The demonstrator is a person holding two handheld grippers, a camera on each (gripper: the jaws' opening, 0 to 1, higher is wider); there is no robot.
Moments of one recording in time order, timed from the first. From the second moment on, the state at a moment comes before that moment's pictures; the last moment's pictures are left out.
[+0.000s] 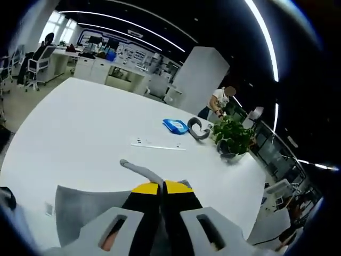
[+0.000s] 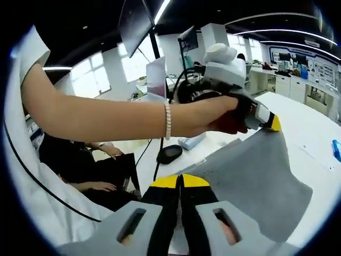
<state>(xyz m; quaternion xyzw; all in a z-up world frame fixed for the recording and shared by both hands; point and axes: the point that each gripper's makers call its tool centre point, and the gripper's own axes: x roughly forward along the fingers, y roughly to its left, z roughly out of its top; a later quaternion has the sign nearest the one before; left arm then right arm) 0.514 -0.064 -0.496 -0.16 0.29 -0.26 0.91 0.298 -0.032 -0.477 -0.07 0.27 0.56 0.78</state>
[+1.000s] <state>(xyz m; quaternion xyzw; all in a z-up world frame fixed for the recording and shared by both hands) 0.517 0.036 -0.588 -0.09 0.33 -0.18 0.92 0.301 0.053 -0.567 -0.07 0.33 0.59 0.73</state>
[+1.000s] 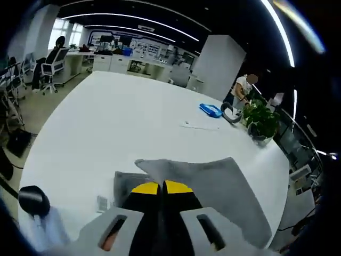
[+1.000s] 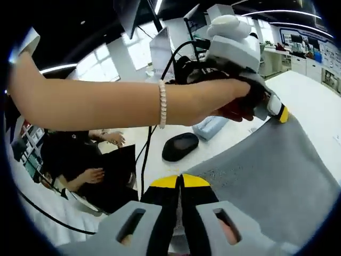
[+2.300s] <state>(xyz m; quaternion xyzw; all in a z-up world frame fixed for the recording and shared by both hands) 0.351 0.021 -0.618 -0.06 0.35 -0.13 0.92 0.484 -0.169 -0.602 -0.12 0.37 0.33 0.86</state>
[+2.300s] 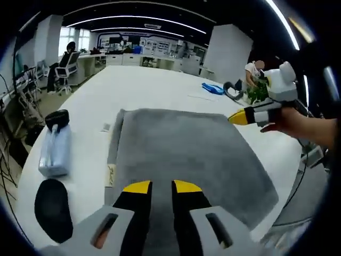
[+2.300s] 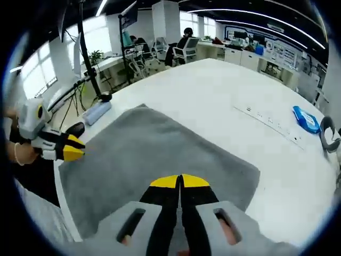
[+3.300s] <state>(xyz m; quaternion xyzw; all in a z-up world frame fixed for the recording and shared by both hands) 0.307 -0.002 -0.654 0.03 0.43 -0.17 0.89 0.485 -0.199 -0.659 -0.13 0.46 0.29 0.83</state>
